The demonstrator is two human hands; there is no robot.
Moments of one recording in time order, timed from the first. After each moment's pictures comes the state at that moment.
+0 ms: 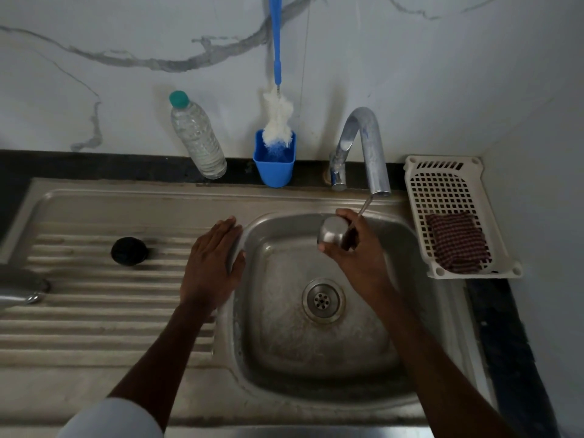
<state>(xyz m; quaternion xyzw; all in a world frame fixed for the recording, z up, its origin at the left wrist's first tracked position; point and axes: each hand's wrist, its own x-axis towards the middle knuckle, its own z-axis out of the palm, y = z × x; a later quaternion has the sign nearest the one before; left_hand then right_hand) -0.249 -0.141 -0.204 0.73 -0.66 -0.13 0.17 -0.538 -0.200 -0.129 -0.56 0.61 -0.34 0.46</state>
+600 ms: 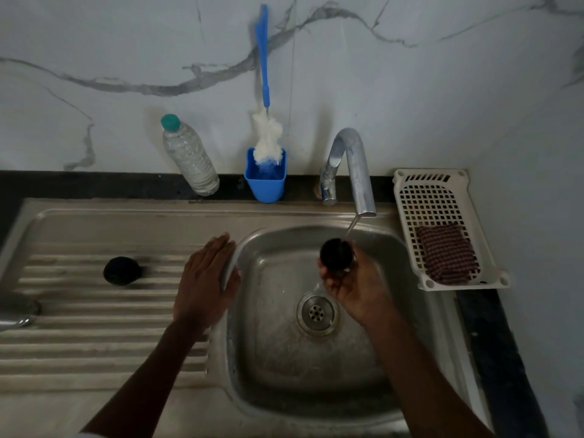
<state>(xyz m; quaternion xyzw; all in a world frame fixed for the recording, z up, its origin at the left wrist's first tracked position) -0.247 -0.140 -0.205 0.72 -0.67 -0.13 0.15 -0.545 -0.204 -0.143 -0.02 0.55 -0.36 0.75</state>
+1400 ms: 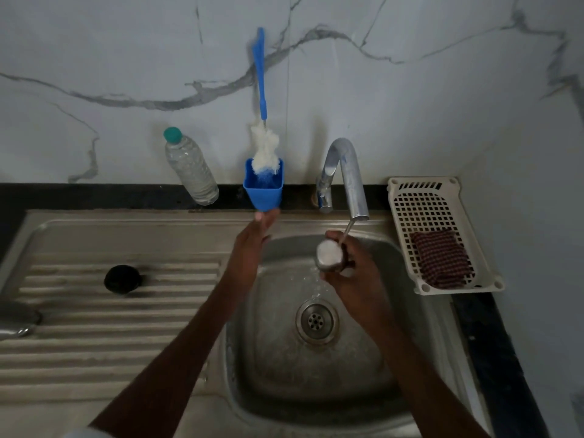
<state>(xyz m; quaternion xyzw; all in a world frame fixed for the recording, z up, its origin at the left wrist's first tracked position) -0.332 -0.206 -0.121 0.57 -0.41 -0.53 0.48 -0.547 -0.193 -0.118 -0.55 0.59 -0.36 0.47</state>
